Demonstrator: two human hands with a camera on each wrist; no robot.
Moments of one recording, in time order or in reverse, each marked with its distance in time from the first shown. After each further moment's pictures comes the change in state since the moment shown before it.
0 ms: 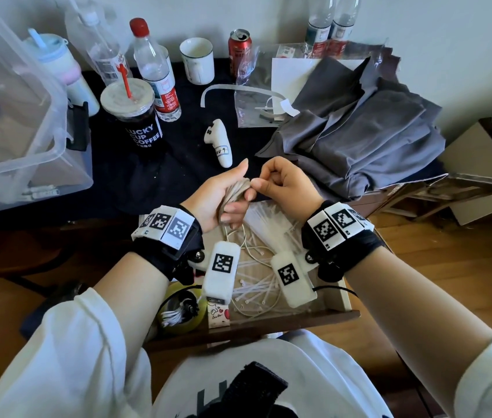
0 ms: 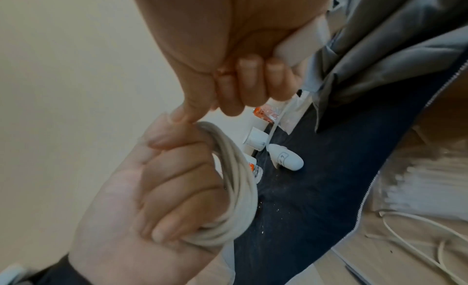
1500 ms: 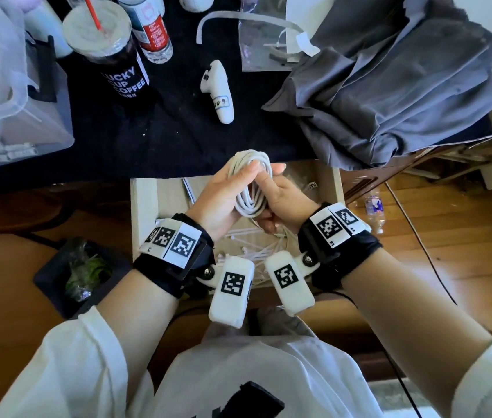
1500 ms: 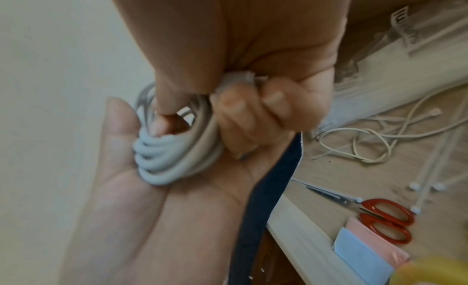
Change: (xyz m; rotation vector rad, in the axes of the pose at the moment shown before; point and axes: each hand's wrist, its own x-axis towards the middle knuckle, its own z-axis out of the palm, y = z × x) left_hand 0.016 -0.055 0.014 -0.205 0.203 0.212; right_hand -0.014 0.039 0.028 0.331 -0.315 0.386
